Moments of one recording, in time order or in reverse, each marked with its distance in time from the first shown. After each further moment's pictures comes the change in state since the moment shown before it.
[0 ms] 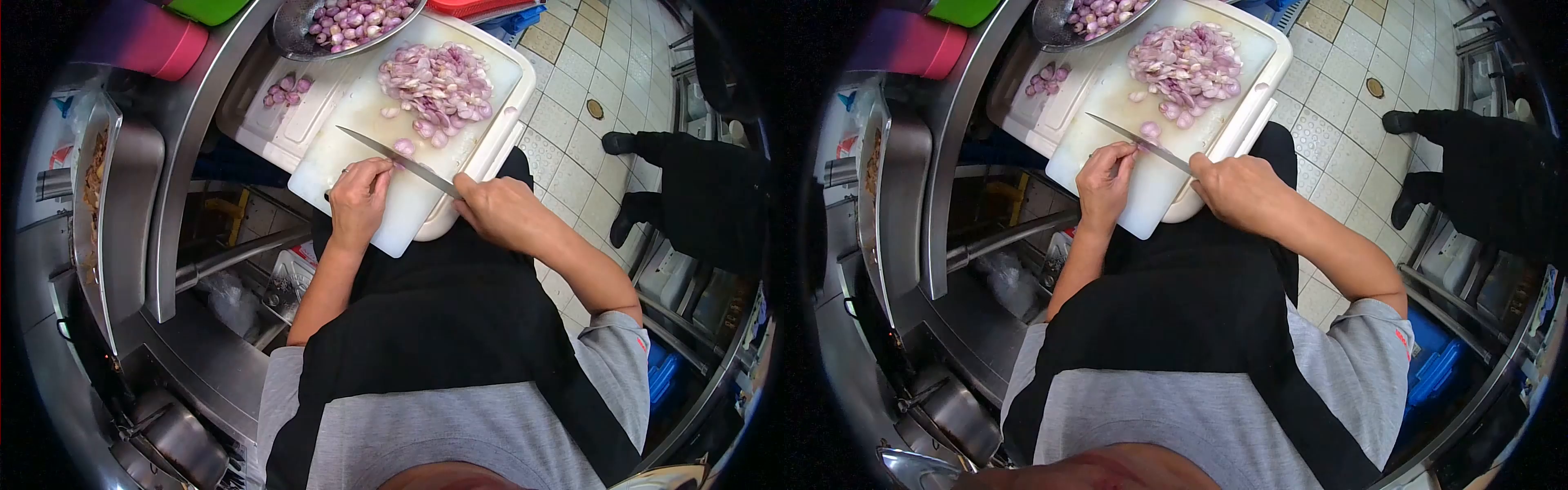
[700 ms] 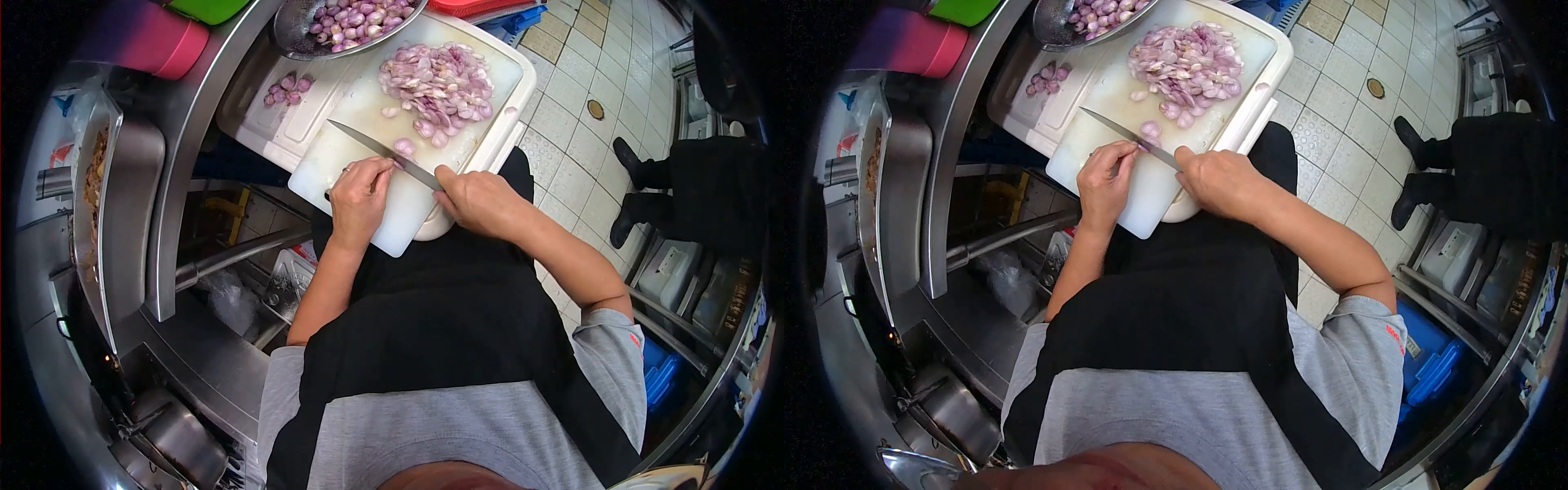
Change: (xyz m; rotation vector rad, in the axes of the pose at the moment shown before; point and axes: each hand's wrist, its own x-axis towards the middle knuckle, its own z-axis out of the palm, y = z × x) left_hand 0.001 0.000 0.001 0.021 0.015 0.016; right_hand 0.025 0.008 0.029 0.044 0.047 -0.034
